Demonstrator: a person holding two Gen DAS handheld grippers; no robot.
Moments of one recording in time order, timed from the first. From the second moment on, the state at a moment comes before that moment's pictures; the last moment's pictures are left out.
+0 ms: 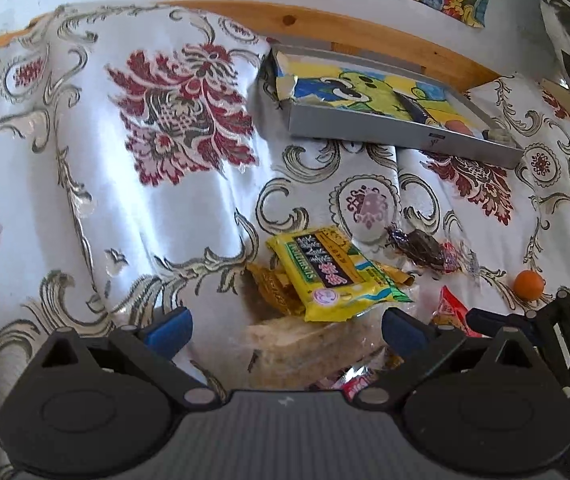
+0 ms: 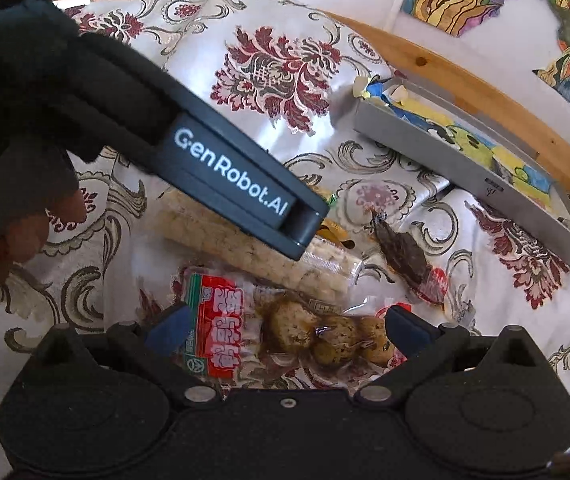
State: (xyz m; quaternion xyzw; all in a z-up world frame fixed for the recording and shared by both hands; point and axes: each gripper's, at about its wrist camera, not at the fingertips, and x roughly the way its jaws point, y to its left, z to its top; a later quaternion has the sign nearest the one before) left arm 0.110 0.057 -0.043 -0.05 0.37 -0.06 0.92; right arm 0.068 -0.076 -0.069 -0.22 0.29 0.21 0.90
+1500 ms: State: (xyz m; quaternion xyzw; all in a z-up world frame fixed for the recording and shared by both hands) left arm 0.105 0.069 -0.037 -0.12 0.40 -0.13 0.90; right arm 0.057 -0.059 -0.074 -0.27 0.28 0.19 0.90
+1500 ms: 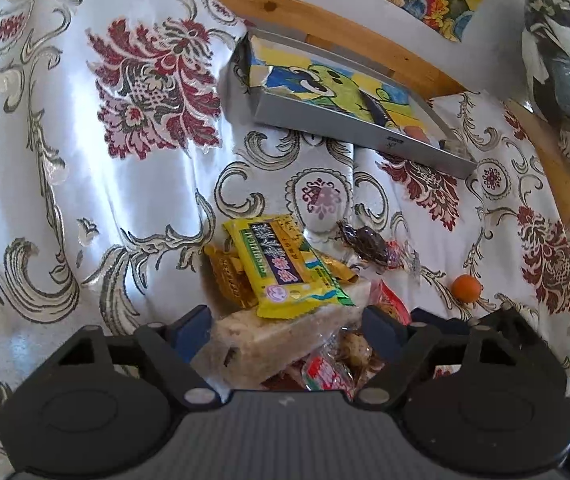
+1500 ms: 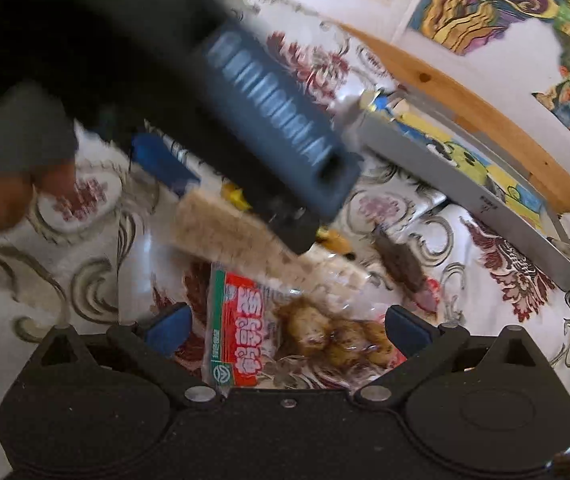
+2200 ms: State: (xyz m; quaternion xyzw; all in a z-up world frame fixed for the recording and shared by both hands) left arm 0.082 0.057 -0.028 -0.11 0.43 -0.17 0.88; right arm 0.009 -0.089 -0.044 -0.38 0.23 0.23 0.86
